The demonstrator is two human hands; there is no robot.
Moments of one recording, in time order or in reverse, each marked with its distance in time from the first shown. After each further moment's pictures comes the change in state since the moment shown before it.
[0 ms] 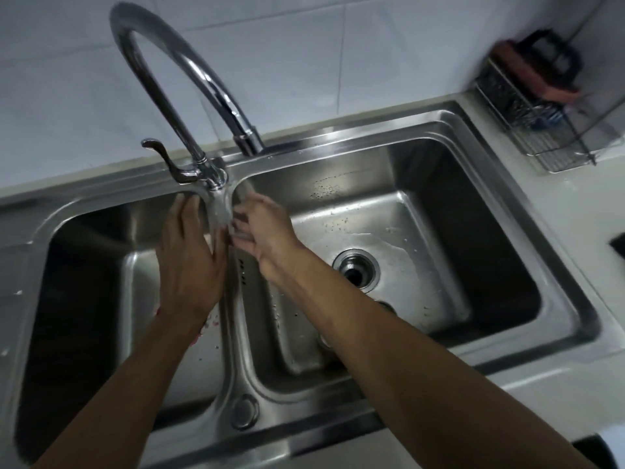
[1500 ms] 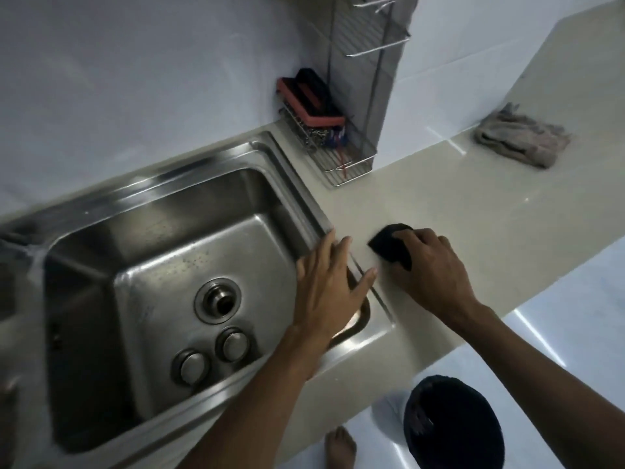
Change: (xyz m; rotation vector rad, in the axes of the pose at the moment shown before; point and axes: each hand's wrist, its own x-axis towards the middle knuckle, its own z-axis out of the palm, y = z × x) left_hand -0.114 0.408 0.177 -0.146 -0.452 0.433; right_hand -0.200 -0.130 -0.493 -1.668 0.704 -0.403
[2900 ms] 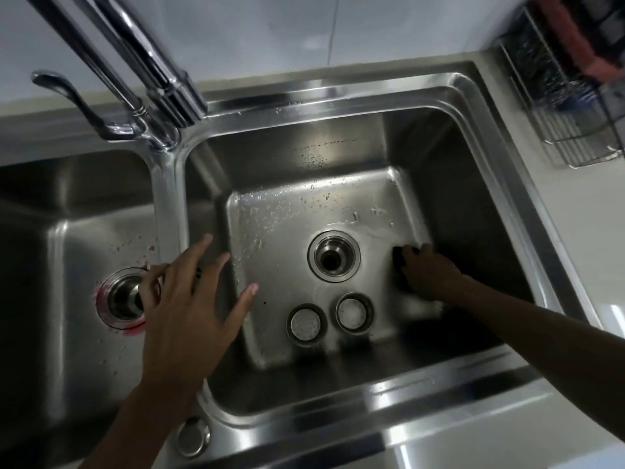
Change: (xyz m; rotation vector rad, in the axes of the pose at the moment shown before) left_hand -0.188 -0.363 -0.135 0.389 0.265 -0.314; right_hand 0.073 -0.189 0.223 -0.448 -0.730 -0.131
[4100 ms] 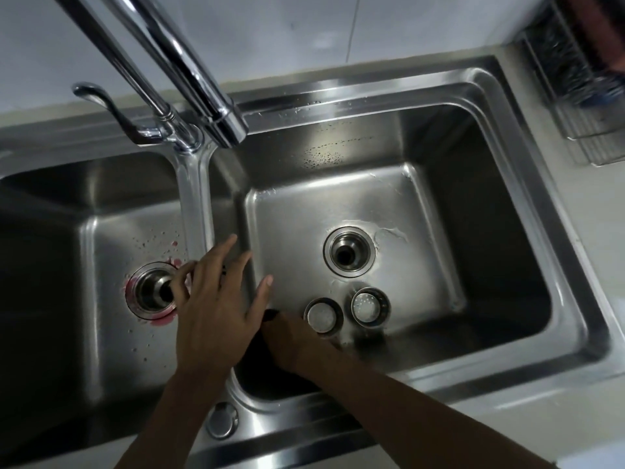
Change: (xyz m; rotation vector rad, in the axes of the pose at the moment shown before) left_hand -0.001 0.004 0.000 0.003 0.061 -0.032; right_hand -0.095 -0.266 0.009 0.170 -0.068 -0.636
